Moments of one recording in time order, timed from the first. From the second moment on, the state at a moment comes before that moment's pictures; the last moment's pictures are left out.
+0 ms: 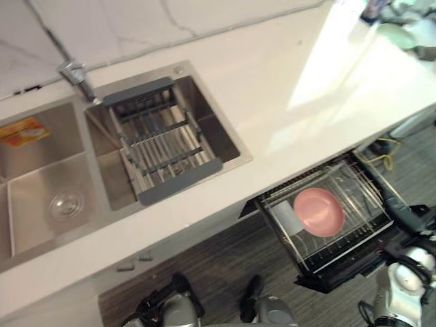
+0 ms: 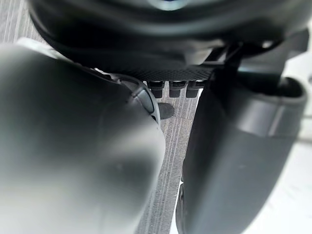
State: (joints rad) left arm 0.09 0.14 0.28 1.02 -0.51 0.21 -0.02; right arm 0.09 -0.24 -0.68 0.12 0.22 -0.22 -0.32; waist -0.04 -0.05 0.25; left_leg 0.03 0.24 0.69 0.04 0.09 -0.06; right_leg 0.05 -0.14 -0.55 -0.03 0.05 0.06
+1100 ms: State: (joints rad) left arm 0.14 0.10 0.21 1.02 -0.39 0.13 -0.01; right arm 0.09 -0.08 -0.39 0.73 0.84 -0.33 0.01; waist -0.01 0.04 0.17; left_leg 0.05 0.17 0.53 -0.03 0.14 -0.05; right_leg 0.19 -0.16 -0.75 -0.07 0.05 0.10
